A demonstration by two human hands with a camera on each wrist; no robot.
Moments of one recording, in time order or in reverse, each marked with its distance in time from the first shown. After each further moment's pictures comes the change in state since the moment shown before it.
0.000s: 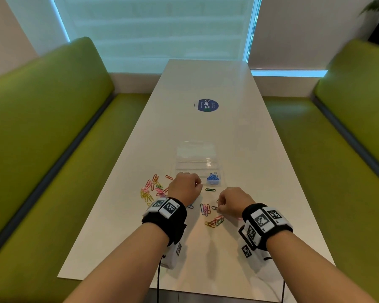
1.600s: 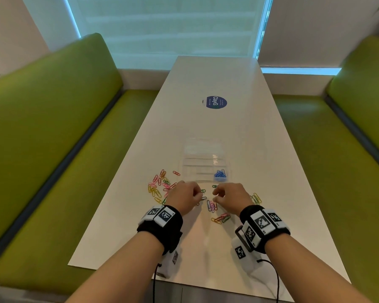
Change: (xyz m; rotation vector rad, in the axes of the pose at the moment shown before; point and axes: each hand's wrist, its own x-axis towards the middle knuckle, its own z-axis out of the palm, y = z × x) left_hand -0.026 -0.025 0.009 -0.070 -0.079 -0.033; right_hand 0.002 -0.017 0.011 0.225 0.164 -0.044
